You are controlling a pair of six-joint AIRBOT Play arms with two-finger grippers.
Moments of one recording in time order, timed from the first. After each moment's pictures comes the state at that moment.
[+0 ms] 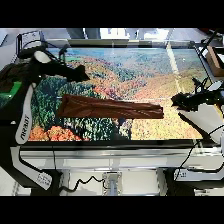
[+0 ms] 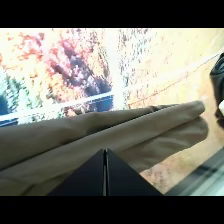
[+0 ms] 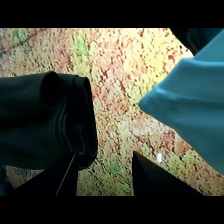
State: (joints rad) left arm -0.13 -1.74 1.76 0.88 -1.21 -1.45; right arm -0.39 -1.47 1.19 -1.21 1.26 1.40
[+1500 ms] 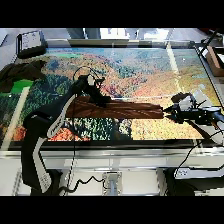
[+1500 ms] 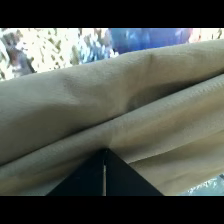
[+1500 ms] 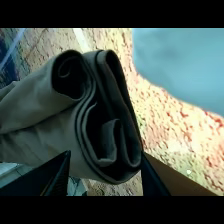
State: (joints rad) left arm -0.41 -2.00 1.76 1.17 -1.26 -1.59; right arm -0.56 -1.50 0.82 -0.64 1.12 1.09
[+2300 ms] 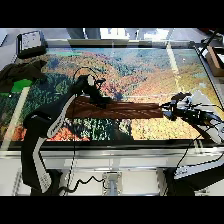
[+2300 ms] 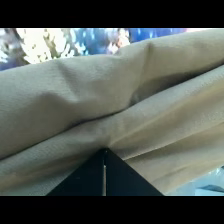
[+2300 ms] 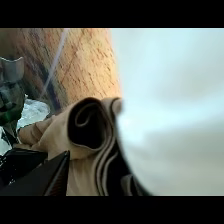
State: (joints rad) left arm -0.41 -2.00 1.76 1.17 -1.30 -1.58; right arm -0.53 -1.69 0.86 -0.38 1.10 0.98
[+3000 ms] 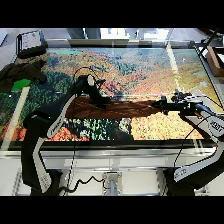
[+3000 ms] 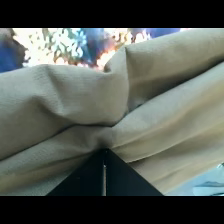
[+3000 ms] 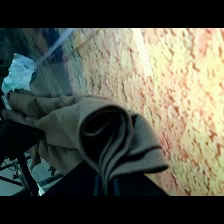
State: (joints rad) left arm -0.41 -2.00 1.76 1.17 -1.31 -1.58; right arm -0.37 -1.76 1.03 -0.38 1.18 0.99
